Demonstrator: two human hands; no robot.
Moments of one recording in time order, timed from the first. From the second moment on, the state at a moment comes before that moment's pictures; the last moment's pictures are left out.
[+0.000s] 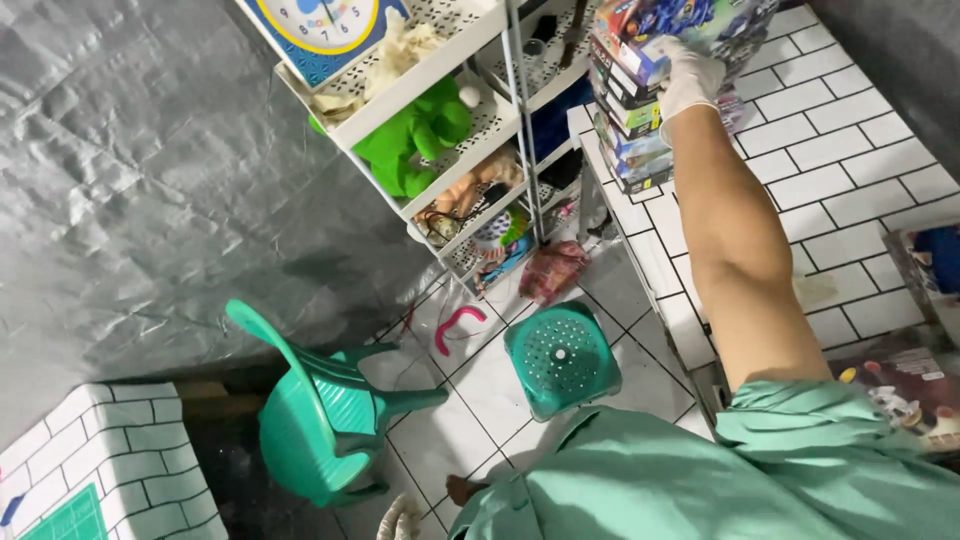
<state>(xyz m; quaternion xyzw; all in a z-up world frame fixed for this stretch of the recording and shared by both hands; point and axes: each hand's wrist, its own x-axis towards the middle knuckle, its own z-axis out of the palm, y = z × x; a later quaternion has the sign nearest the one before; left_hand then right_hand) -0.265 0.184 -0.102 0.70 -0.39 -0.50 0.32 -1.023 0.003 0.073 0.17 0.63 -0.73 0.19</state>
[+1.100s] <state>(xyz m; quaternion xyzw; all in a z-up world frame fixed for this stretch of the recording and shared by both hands) -0.264 0.191 -0.099 0.68 -0.26 -0.62 0.27 -0.804 0.235 -0.057 0.09 0.54 -0.79 0.27</state>
